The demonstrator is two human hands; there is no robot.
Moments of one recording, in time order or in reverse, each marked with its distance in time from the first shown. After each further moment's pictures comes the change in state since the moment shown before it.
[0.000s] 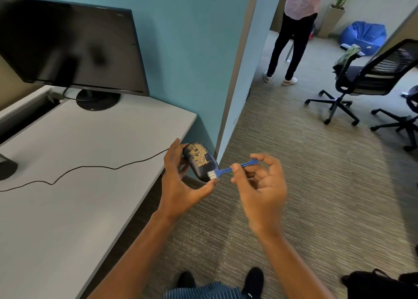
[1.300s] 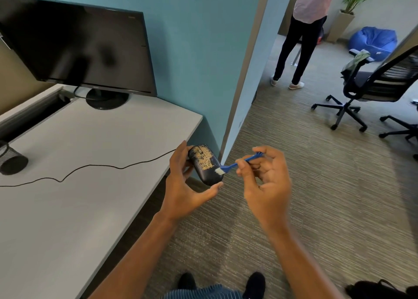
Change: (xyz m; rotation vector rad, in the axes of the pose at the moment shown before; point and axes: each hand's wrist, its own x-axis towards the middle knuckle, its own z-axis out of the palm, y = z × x) left_hand -0.007 0.007 -0.005 0.024 0.017 -0.001; right_hand 0.019 -0.008 -0.001 -0.110 -0.140 -0.200
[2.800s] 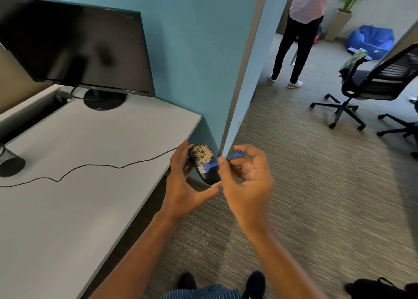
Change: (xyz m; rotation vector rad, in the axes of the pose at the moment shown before) left_hand 0.004 -0.004 0.002 0.025 -0.025 0.066; right_hand -0.006 -0.014 0.038 0.031 0.087 0.043
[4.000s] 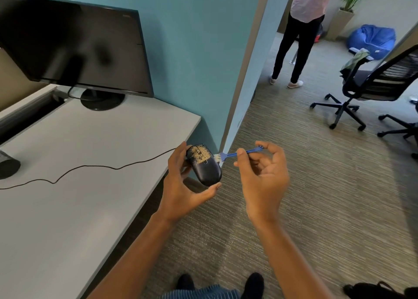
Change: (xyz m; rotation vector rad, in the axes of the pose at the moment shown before) left_hand 0.014 -0.009 0.000 0.001 0.011 0.006; right_hand 0.030 0.024 -0.007 0.046 0.167 0.156
